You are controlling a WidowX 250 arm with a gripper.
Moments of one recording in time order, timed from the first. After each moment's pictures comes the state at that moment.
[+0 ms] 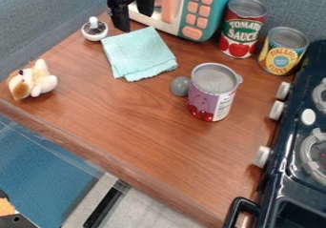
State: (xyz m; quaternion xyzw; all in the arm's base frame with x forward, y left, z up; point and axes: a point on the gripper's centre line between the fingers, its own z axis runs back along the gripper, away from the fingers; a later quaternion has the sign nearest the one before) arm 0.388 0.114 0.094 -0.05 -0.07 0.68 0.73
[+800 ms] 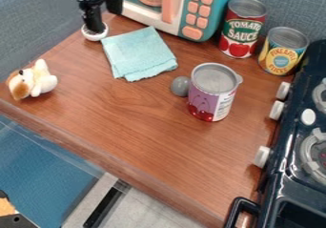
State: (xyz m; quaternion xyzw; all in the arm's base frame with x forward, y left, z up) arm 0.366 0.164 0.086 -0.04 -0.08 0.75 0.66
